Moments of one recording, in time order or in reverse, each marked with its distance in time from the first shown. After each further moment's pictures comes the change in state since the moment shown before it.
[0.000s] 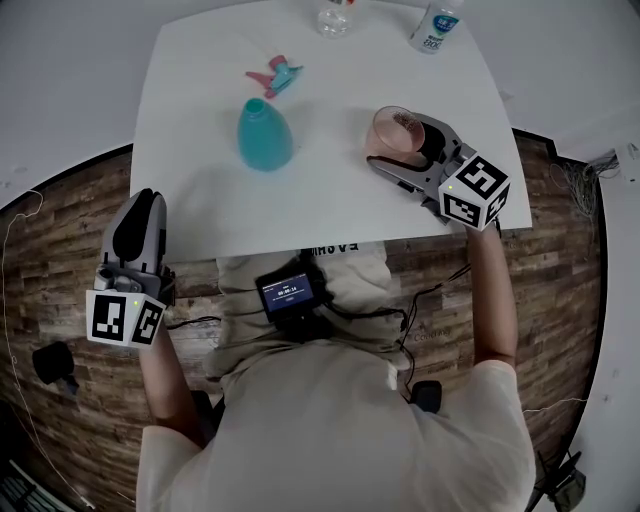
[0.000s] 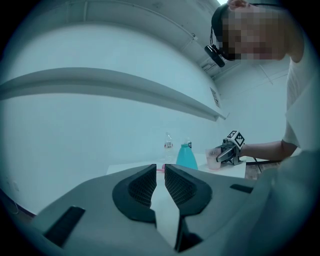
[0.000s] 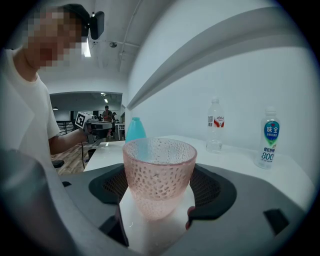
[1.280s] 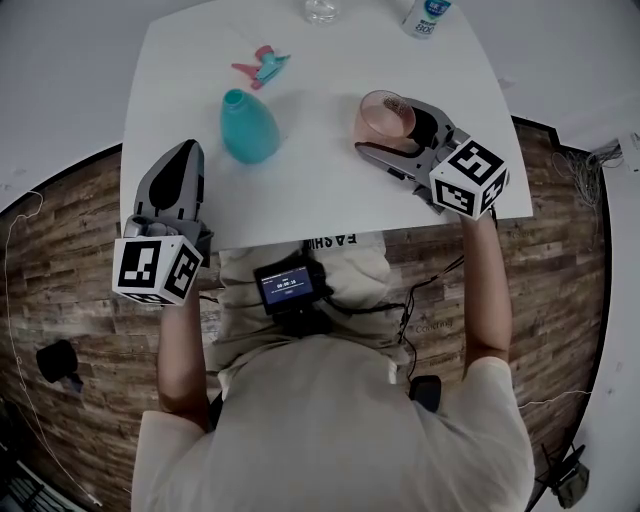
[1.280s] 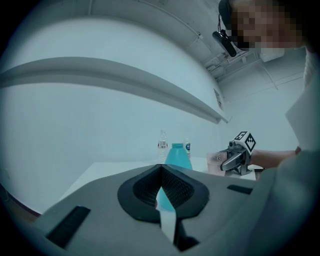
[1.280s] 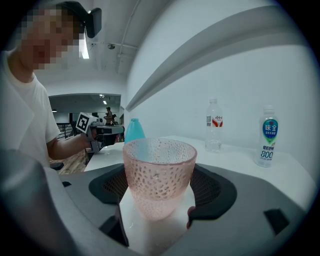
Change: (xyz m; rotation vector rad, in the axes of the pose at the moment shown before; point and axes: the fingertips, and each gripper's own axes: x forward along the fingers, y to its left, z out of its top) left arm 0.081 -0.043 -0.003 -0.063 -0.013 -0.013; right arm 0.005 0.001 0.002 0.018 -0.012 -0.005
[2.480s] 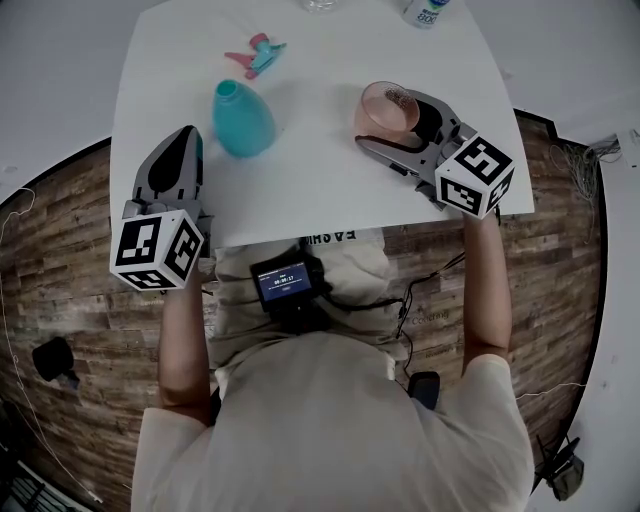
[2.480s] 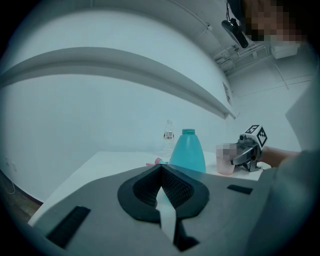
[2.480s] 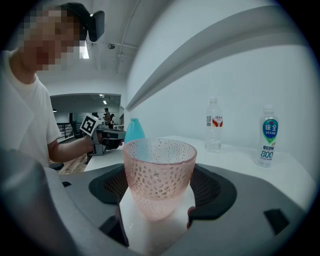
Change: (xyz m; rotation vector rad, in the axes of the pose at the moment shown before) left arm 0.024 0.011 -0.028 -0.048 0.098 0.060; right arm 0.000 -0.002 -0.003 0.002 0.002 0.000
